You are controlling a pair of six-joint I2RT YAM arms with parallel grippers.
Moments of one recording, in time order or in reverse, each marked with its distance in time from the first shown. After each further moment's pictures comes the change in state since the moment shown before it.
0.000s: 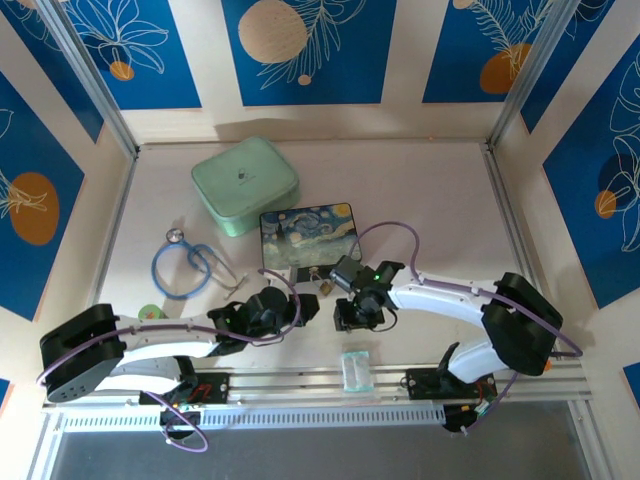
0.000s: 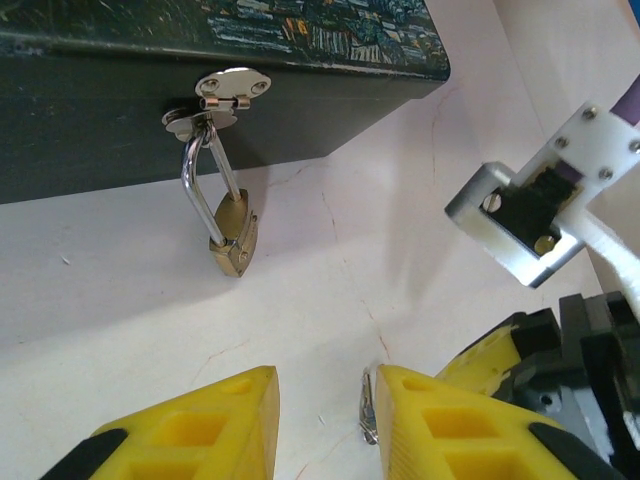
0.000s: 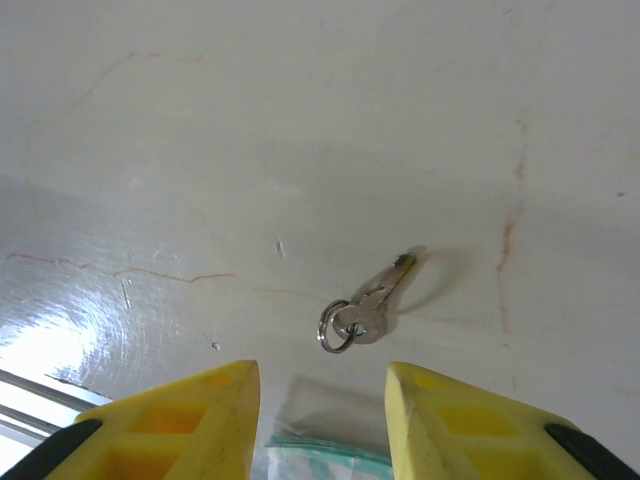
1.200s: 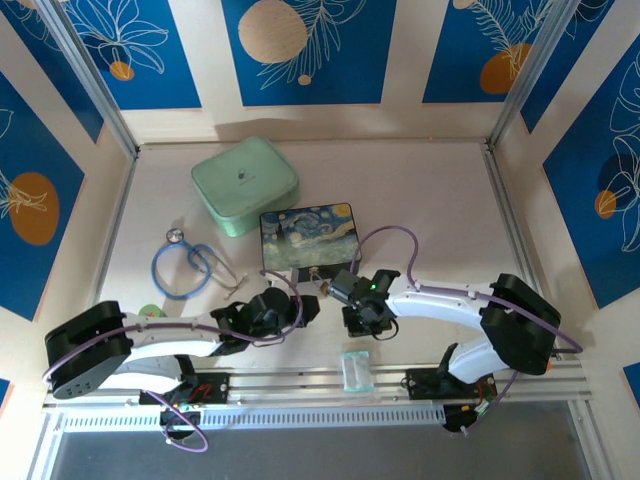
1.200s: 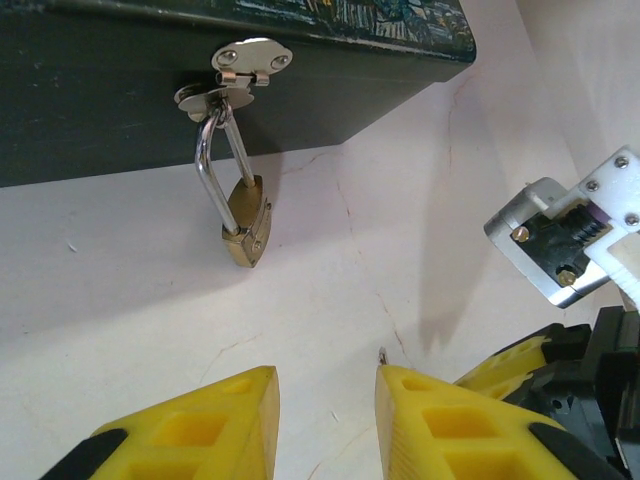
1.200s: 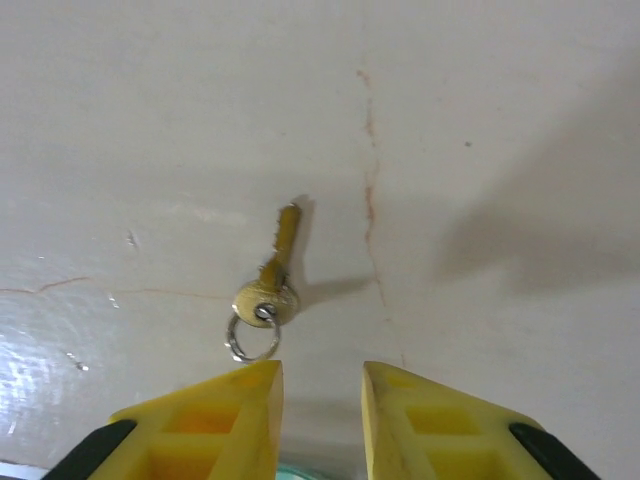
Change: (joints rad) left arm 0.000 0.033 0.000 0.013 0.003 -0.009; right arm 0.061 -0.007 -0.031 -0.058 0.162 0.066
